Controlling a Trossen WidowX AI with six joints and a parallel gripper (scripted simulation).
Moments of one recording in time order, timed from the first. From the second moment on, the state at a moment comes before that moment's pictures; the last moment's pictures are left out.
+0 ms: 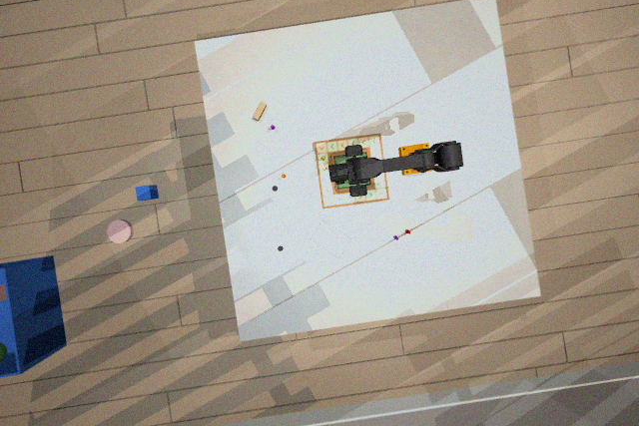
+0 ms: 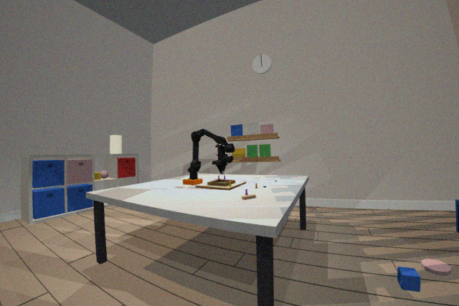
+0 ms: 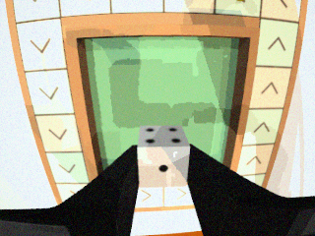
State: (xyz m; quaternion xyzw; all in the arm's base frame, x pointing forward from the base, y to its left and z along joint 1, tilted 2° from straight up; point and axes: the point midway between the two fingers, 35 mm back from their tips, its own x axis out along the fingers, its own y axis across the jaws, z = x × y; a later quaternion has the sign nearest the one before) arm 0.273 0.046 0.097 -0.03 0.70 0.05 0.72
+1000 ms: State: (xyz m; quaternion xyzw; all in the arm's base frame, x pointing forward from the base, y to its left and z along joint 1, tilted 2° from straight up) arm 0.282 0.039 0.090 -0.01 0.36 0.08 0.93
